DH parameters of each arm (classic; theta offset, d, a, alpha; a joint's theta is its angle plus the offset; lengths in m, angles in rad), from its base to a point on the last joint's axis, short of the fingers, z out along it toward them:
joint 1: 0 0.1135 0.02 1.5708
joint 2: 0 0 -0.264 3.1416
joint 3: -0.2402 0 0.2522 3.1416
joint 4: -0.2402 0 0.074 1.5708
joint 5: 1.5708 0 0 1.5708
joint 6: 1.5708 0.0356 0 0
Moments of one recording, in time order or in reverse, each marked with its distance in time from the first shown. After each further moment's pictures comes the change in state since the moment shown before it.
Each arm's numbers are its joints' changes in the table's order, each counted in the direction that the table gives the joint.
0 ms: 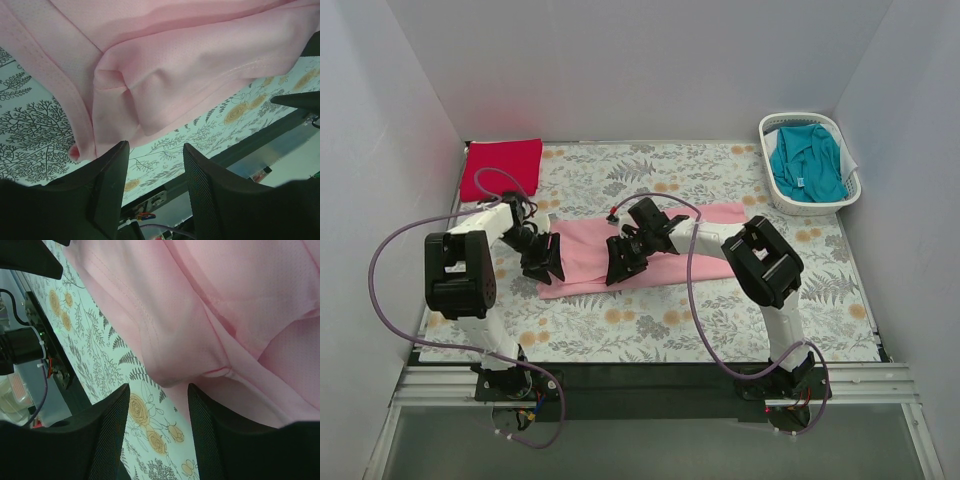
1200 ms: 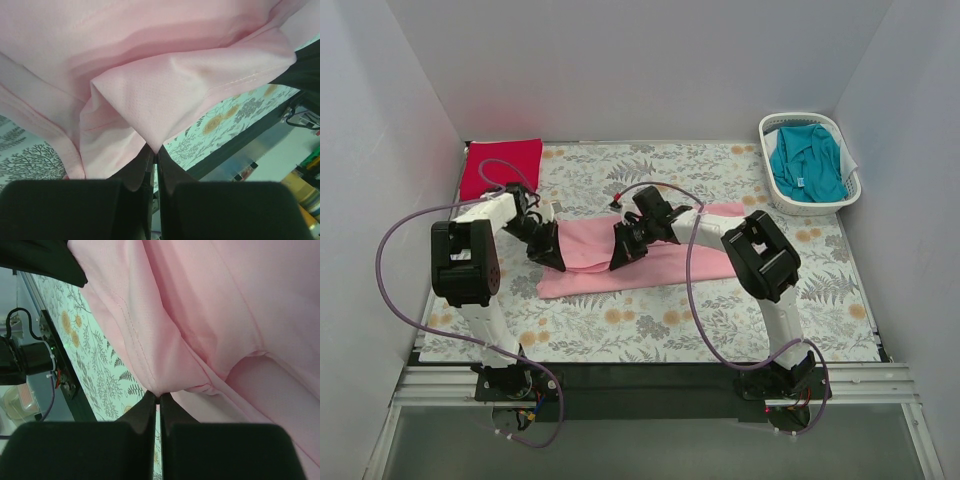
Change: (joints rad) left arm -0.012 -0.113 -0.097 -0.014 0.091 0.003; right arm -0.053 -0.061 -0.079 0.026 -0.053 0.005
